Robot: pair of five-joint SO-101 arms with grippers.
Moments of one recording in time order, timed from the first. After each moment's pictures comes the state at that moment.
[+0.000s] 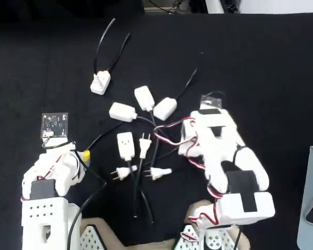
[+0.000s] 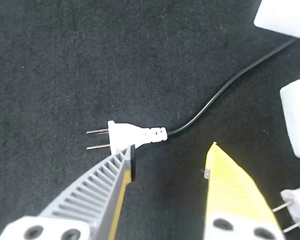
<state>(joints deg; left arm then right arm) -12.6 -78.8 84.1 56.2 -6.5 -3.2 5.4 40.3 60.0 -16.5</state>
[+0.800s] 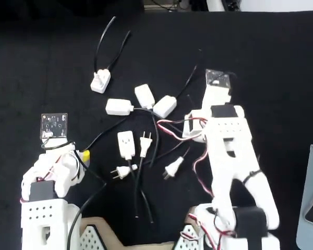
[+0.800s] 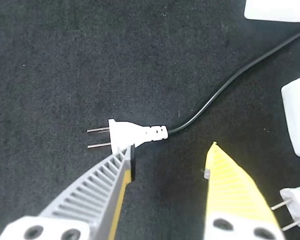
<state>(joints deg) -12.6 -78.8 84.1 56.2 -6.5 -3.2 -20.1 39.4 66.4 -11.9</state>
